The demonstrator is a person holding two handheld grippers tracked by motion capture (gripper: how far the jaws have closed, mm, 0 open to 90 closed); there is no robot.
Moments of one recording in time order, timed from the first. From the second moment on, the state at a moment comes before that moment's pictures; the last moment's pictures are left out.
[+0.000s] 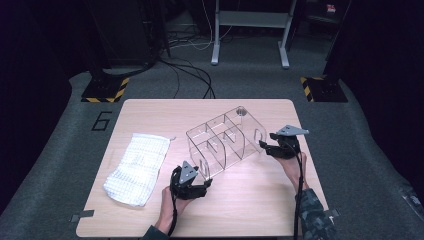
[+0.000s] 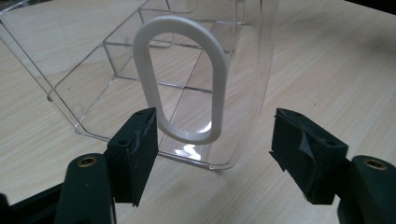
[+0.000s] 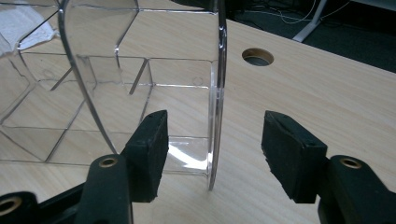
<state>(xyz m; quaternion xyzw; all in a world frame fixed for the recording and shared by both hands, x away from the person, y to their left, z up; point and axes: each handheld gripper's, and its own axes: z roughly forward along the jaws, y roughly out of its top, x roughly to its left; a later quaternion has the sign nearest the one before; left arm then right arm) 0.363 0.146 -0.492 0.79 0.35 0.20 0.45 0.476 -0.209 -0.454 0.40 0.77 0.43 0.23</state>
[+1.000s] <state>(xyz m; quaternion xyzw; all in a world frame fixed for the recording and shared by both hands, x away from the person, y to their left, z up) 0.379 0.137 -0.492 0.80 0.32 0.20 0.47 0.497 -0.186 -0.468 0.38 0.77 0.43 0.27</state>
